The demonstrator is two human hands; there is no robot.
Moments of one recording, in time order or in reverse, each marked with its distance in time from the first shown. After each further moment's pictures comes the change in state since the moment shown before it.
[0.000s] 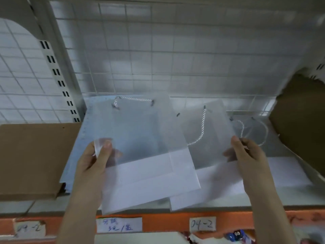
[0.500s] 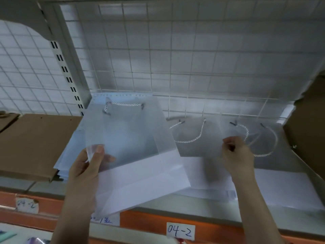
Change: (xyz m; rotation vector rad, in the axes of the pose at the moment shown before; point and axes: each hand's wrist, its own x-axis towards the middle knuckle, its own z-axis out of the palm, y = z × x) left_hand -0.039 -0.006 0.031 0.165 0.222 0.074; right_hand 0.074 0.046 0.006 -0.316 -0.090 -0.060
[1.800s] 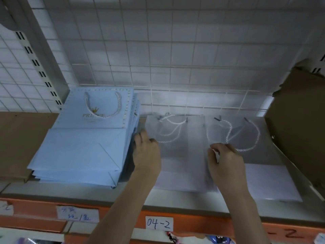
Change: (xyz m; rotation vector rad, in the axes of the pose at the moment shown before) left_hand -0.009 -0.043 0.147 1.489 -0.449 0.310; right_hand -0.027 0.022 -0.027 -0.385 0.093 -0.418
